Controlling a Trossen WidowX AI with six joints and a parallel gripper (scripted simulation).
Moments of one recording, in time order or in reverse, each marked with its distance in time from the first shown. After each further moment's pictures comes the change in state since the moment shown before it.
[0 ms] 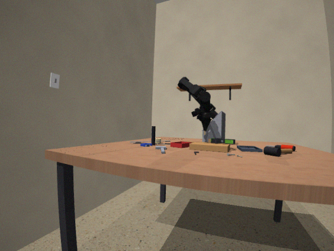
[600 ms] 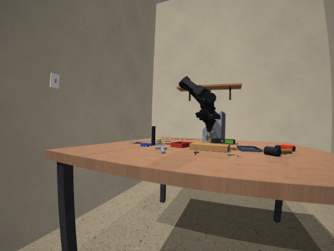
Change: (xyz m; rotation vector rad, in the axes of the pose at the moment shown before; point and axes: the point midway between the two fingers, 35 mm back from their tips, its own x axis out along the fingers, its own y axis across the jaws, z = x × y) arm 0.007 0.006 -0.022 -0.097 -0.002 -0.003
